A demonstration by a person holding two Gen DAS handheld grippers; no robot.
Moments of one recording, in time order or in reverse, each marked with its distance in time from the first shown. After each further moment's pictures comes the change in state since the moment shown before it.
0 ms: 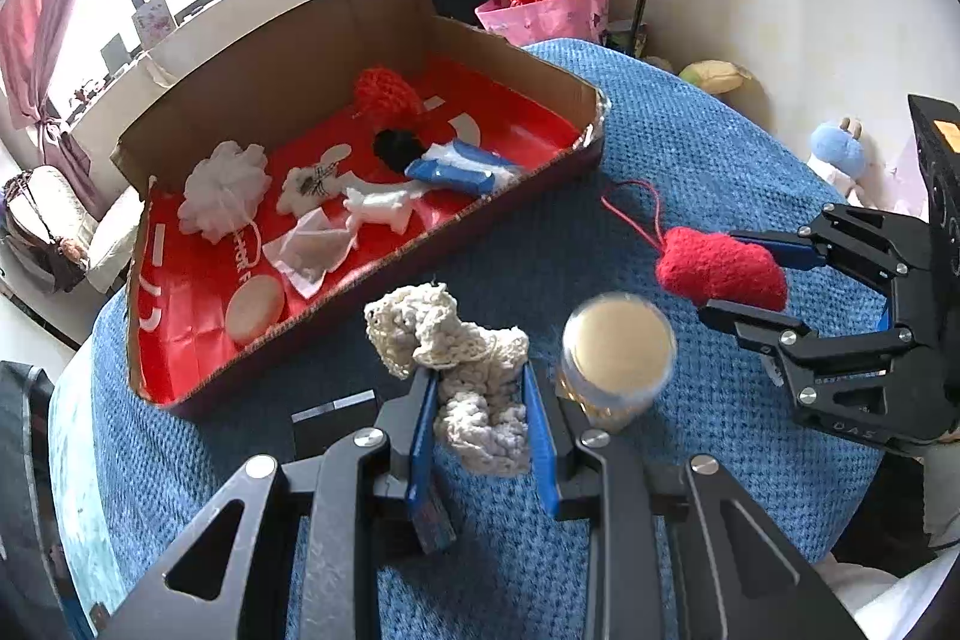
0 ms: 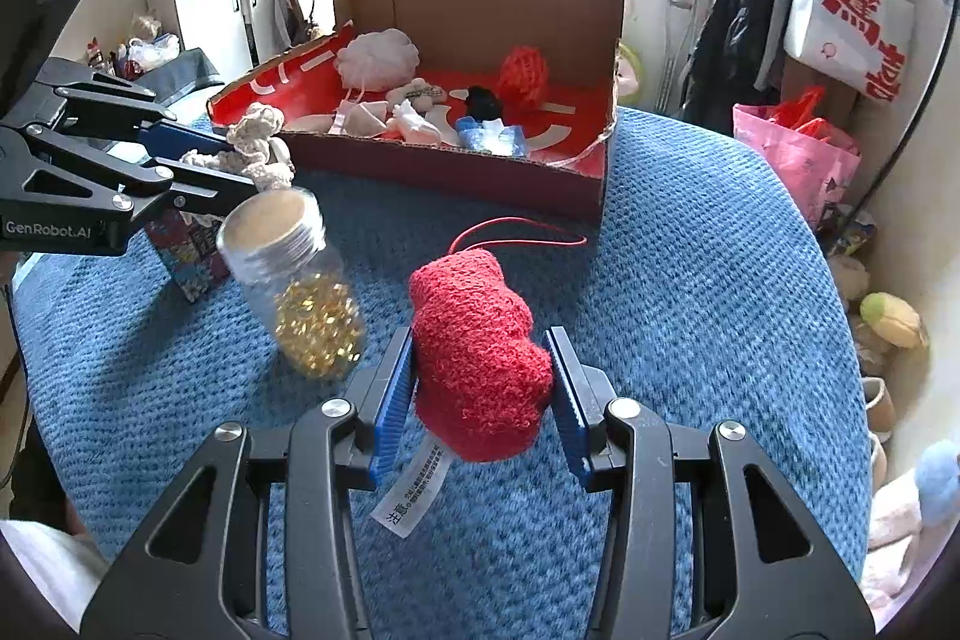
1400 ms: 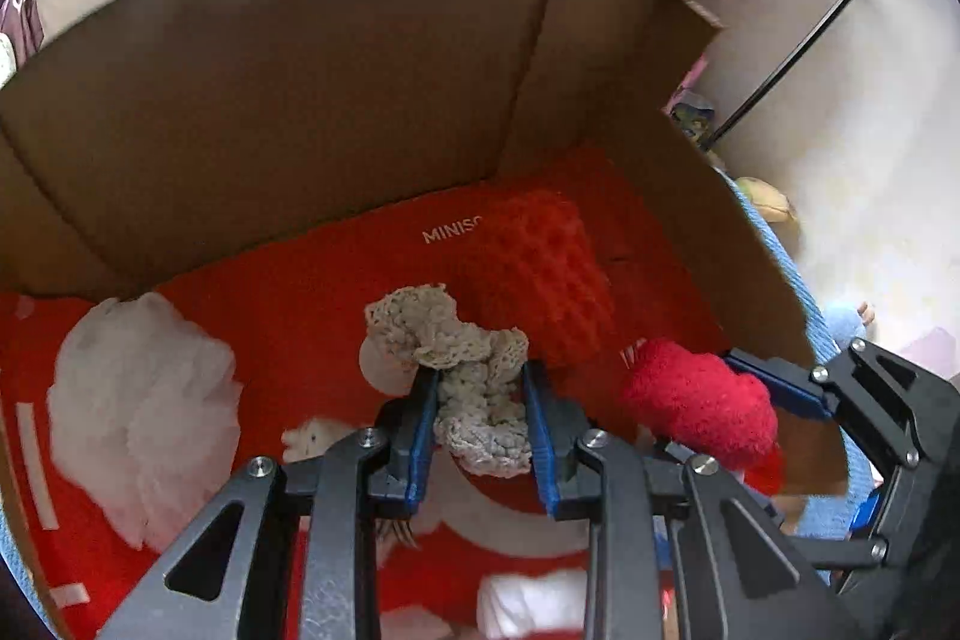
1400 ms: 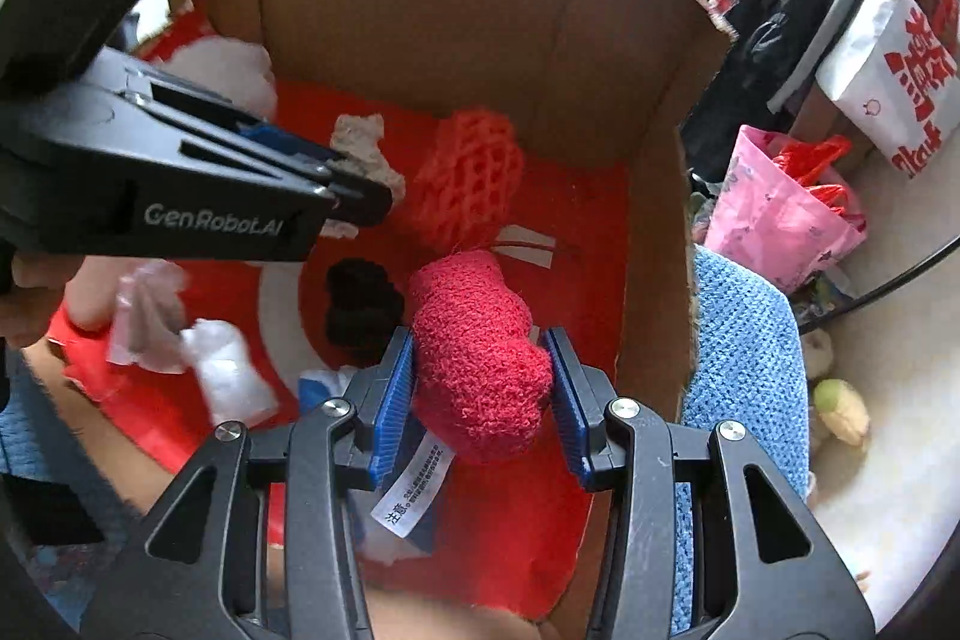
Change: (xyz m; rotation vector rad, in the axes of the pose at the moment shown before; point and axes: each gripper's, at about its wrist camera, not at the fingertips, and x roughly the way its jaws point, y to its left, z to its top) left arm 0.171 0.152 0.169 -0.289 0.081 -0.234; right arm 0.172 -0.023 0.182 -0.094 0.248 -0.181
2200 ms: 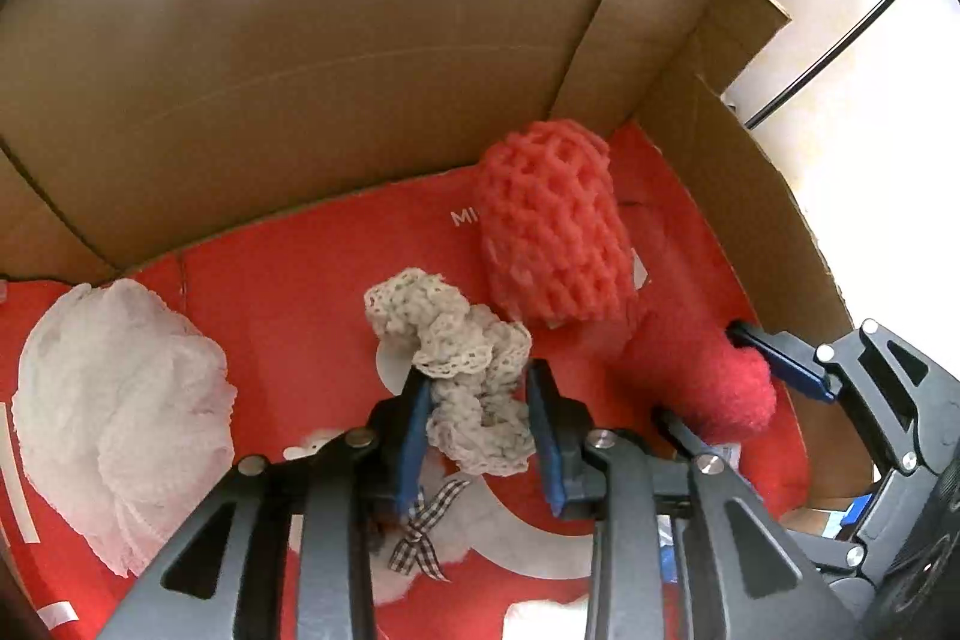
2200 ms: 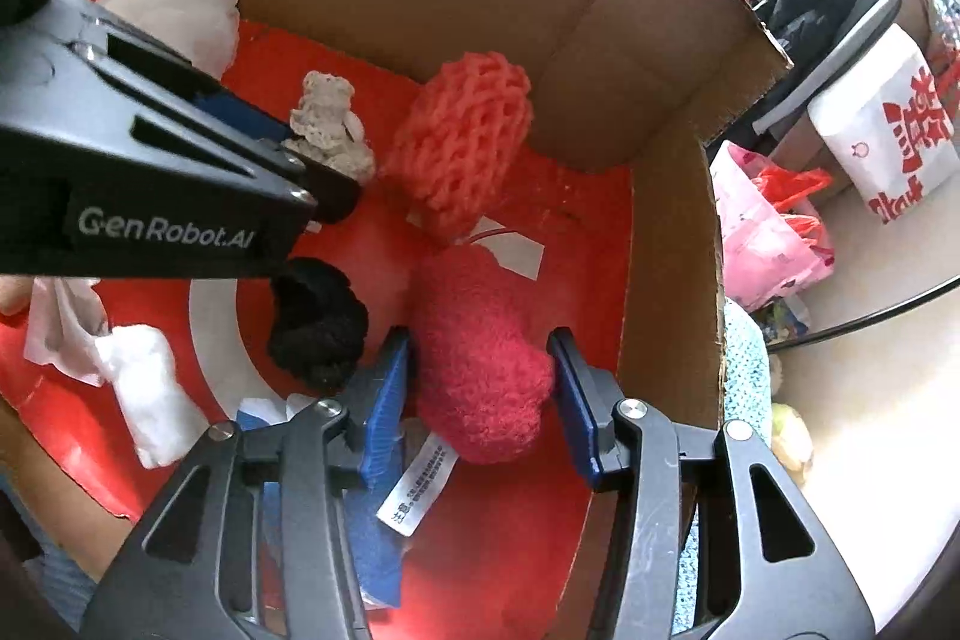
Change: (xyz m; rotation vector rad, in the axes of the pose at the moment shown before) left arm 0.028 0.011 0.006 -0.050 0.046 -0.002; right arm 0.023 0.030 0.008 -0.121 0.059 -0.139
